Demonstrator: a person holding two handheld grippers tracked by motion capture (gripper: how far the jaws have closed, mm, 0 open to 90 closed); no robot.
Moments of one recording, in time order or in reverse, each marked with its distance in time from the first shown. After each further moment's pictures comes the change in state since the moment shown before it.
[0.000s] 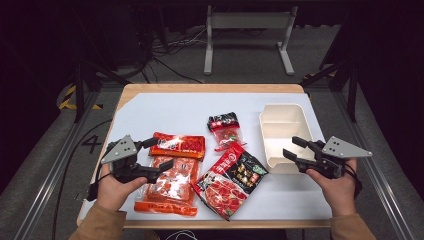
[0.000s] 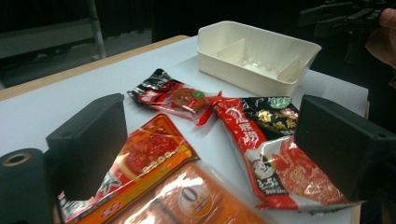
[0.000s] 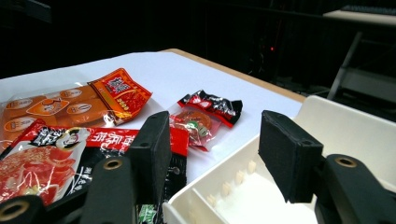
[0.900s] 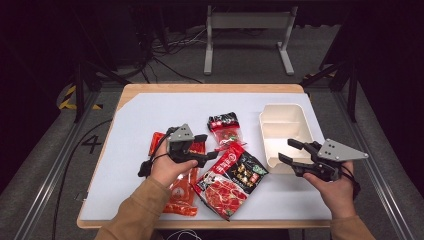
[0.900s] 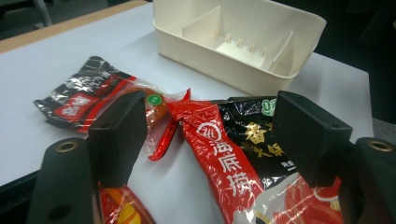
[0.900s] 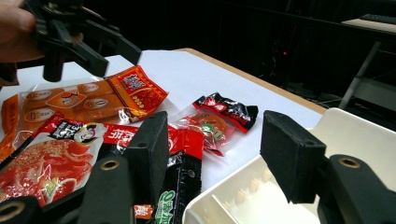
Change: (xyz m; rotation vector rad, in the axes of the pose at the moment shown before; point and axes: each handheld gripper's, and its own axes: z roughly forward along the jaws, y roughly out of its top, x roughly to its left) left arm -0.011 0.013 0.128 0.153 -0.138 0.001; right arm 0.012 0.005 0.002 0.013 0.051 -0.055
